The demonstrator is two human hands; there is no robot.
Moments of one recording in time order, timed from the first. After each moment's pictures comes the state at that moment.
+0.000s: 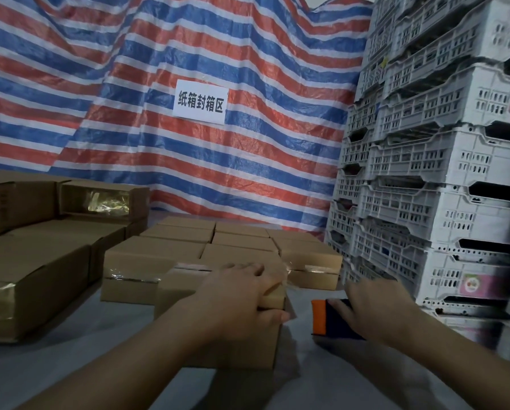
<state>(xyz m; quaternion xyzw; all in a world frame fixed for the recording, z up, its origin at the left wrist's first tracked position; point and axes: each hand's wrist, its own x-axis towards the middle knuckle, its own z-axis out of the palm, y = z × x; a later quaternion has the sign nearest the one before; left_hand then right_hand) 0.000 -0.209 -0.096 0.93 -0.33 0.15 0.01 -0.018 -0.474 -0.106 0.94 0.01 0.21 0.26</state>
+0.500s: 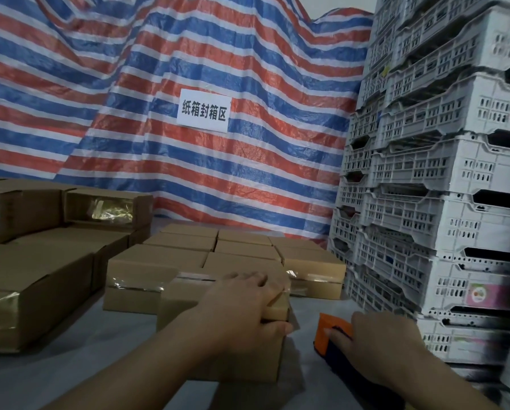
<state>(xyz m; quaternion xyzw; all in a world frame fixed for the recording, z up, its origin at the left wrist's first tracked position) 0.004 -0.208 -0.098 0.93 -0.34 0.15 0.02 -0.044 -0.444 -0.113 0.97 -0.09 0.13 0.19</state>
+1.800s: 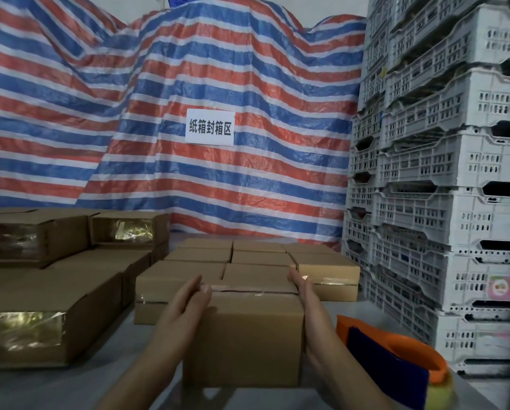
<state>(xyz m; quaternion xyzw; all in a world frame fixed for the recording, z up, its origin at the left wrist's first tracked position) -0.011 -0.123 -0.133 0.73 -0.07 0.11 0.67 0.003 -0.337 -0.134 0.62 -0.02 0.10 -0.78</state>
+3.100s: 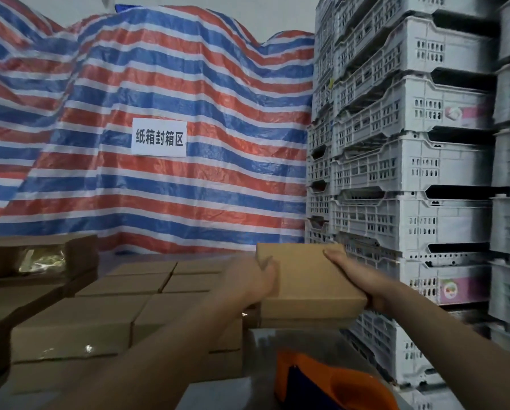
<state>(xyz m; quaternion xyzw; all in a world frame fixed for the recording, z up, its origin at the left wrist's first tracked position) 0.095 -0.342 -0.050 0.90 -0.20 0.14 0.37 0.059 -0.573 -0.051 0.79 -0.13 0.08 -0.60</state>
